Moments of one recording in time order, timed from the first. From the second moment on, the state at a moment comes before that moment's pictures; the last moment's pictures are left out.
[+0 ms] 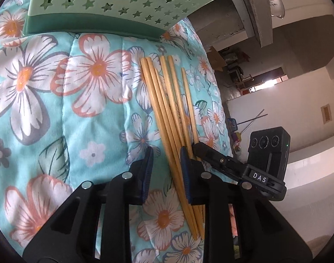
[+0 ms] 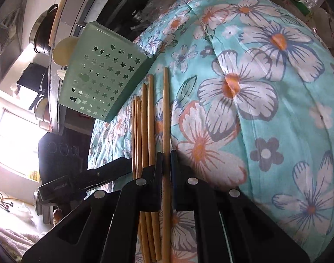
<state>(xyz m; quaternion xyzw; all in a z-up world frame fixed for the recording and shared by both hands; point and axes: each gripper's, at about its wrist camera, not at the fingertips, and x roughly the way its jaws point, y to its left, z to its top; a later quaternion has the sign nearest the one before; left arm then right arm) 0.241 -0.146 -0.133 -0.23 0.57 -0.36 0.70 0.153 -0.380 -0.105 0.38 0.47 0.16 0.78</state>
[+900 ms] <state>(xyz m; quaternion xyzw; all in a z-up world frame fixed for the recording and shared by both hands) 0.214 -0.074 -0.109 -0.17 0.55 -0.28 0.76 0.132 -0.388 -0.090 0.33 0.50 0.12 0.79</state>
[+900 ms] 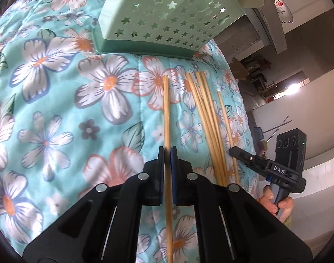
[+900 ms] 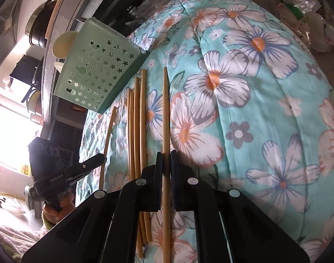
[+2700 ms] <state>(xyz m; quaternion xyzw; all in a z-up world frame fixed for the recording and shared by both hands) 0.243 -0.050 0.054 -0.09 0.40 -0.28 0.87 0.172 -0.393 0.063 0.18 0.35 0.09 0.92</state>
